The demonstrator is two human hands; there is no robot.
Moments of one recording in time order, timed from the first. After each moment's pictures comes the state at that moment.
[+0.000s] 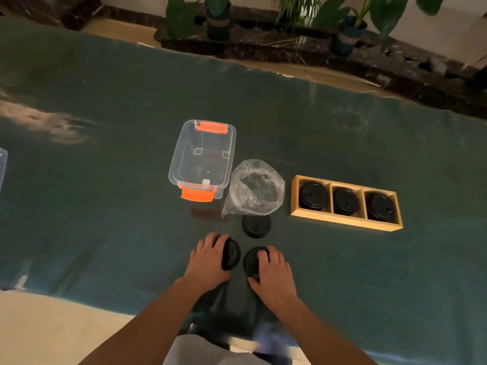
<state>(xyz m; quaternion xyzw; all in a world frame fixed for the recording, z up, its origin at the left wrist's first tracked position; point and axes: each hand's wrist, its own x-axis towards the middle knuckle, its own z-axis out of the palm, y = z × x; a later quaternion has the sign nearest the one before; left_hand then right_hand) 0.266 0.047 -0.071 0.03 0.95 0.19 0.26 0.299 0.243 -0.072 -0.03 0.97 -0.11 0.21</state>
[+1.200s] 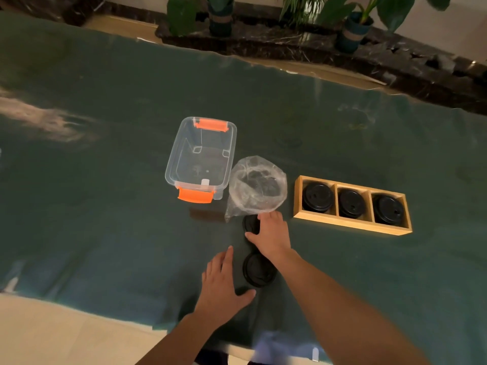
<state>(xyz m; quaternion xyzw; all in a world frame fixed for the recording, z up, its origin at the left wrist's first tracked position) 0.314 0.087 -0.080 -0.03 0.93 0.30 0.20 0.181 0.238 -0.080 0.01 0.97 -0.18 0.16</state>
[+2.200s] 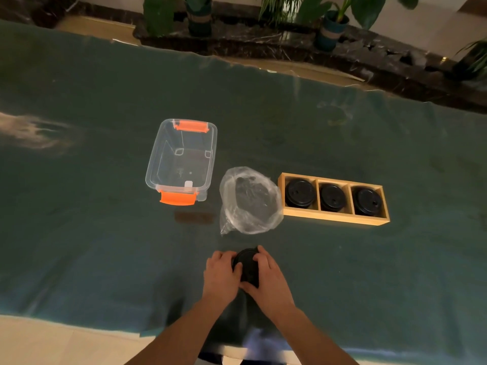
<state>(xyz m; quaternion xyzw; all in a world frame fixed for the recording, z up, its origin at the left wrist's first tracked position) 0.282 0.122 -0.090 -0.11 0.91 0.35 0.21 0.306 0.268 -0.082 0.03 0.92 -0.31 0.22</state>
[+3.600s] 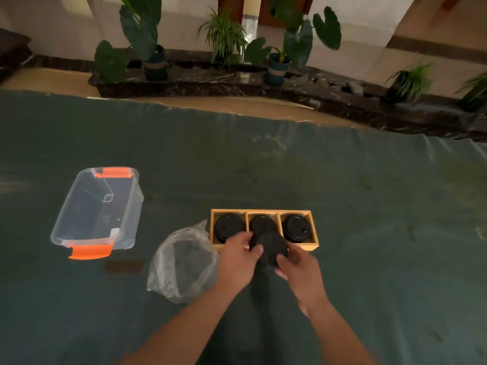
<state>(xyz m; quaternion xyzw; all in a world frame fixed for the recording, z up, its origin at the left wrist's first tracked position) 0.187 0.334 0.022 -0.03 0.83 0.53 0.14 0.241 0.483 0.031 0.29 0.73 -0.61 0.06</state>
